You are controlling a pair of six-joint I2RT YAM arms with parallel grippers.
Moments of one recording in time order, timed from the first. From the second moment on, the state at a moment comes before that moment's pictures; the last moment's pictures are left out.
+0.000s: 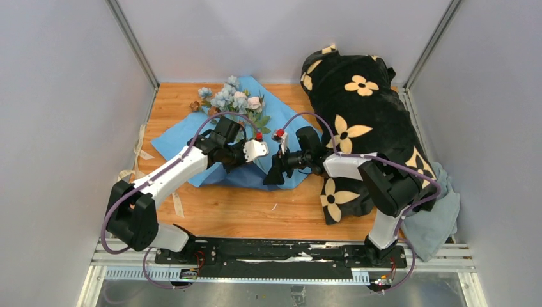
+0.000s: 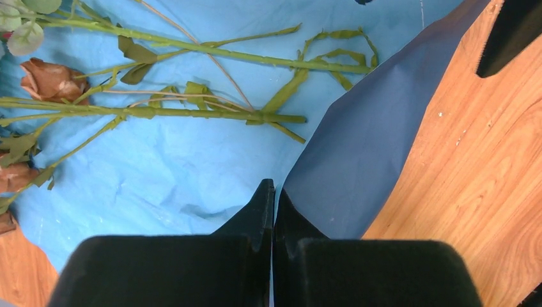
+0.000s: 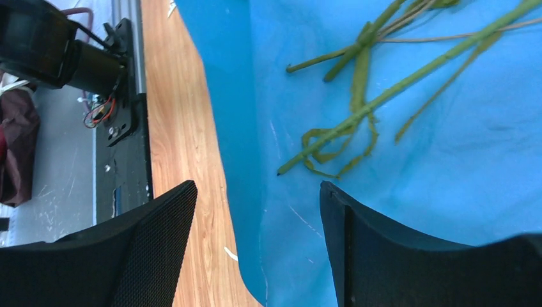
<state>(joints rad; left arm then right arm) -0.50 1.40 1.01 -0.64 0.20 0.78 0.63 1.77 0.91 0.27 -0.84 0.14</state>
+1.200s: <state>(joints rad) -0.26 1.14 0.60 -0.66 0.25 1.10 0.68 1.77 0.81 0.50 -0.84 0.27</state>
